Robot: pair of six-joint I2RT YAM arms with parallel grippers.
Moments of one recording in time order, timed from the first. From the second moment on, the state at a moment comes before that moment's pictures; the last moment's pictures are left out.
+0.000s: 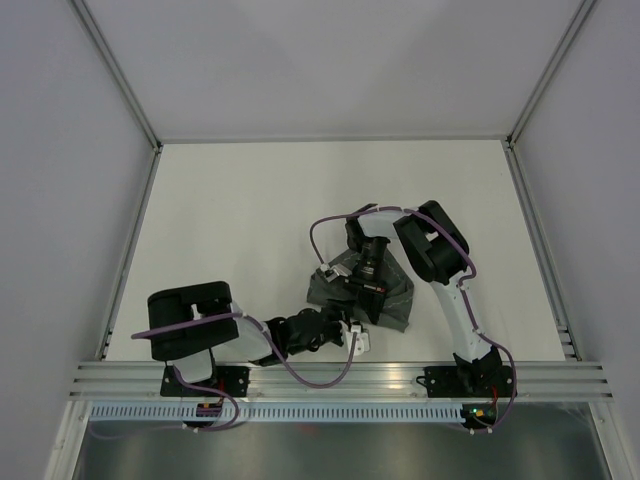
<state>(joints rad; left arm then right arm) -1.29 1.69 0.35 1.04 -0.15 0.65 0.59 2.36 1.53 -1.47 -0.68 -0.79</state>
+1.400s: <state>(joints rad) -1.17 1.73 0.60 0.61 0.04 0.57 0.55 2.32 1.51 -1.46 -0.64 -0.79</state>
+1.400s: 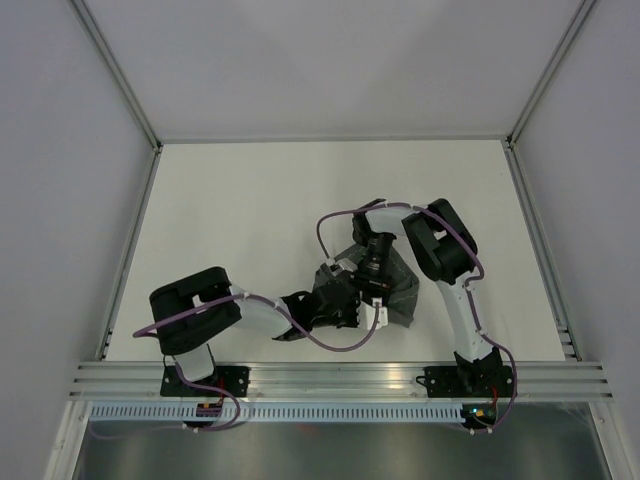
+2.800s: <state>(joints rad) -0.90 1.92 0.51 1.14 0.45 0.05 0.14 1.47 1.08 -0.85 -0.74 -0.94</state>
